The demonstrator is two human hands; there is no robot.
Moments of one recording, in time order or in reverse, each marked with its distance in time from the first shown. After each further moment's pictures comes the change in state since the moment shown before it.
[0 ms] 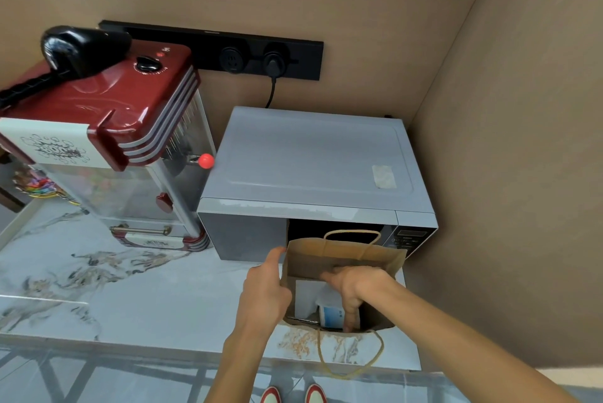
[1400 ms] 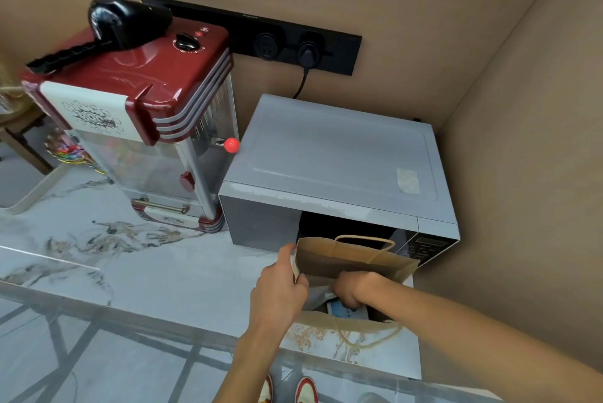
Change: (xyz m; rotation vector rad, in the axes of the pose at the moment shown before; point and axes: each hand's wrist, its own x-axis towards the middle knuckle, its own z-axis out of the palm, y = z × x) left_hand -0.018 -0.004 0.003 -0.077 0.069 0.022; right_hand 0.025 -0.015 0.011 -0.243 0.037 -0.057
